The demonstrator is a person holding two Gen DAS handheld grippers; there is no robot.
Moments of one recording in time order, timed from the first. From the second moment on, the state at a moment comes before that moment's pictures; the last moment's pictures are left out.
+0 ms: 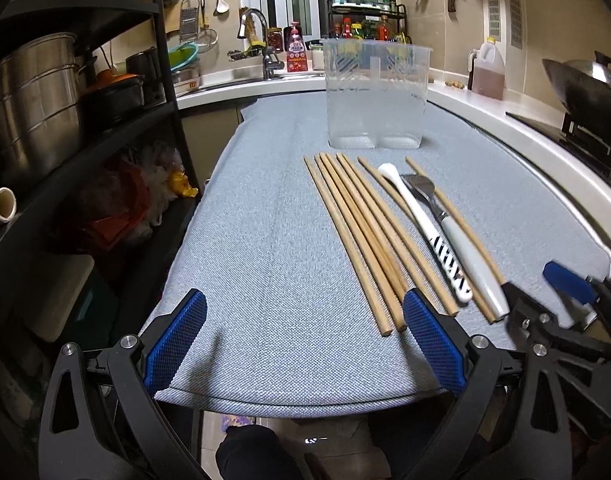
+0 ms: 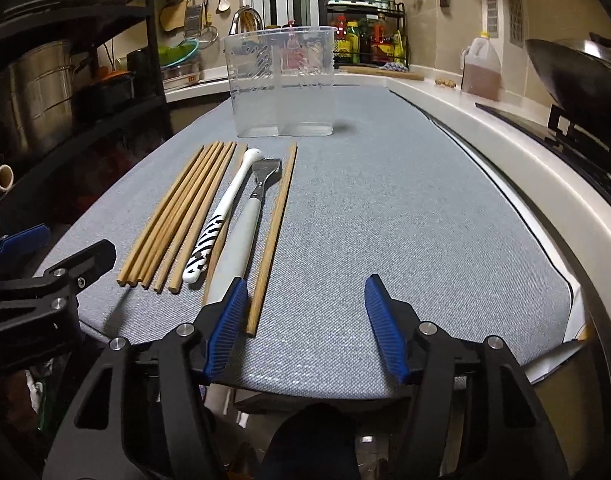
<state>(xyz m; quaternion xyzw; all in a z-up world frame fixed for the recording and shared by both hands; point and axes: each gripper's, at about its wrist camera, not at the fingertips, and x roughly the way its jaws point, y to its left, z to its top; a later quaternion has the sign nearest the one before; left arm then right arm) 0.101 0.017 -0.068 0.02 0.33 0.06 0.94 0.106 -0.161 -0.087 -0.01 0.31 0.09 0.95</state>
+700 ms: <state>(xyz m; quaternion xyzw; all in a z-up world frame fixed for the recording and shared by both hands) 0.094 0.015 -0.092 0.00 0.28 0.07 0.96 0.108 -0.162 -0.093 -0.01 0.27 0.08 0.96</state>
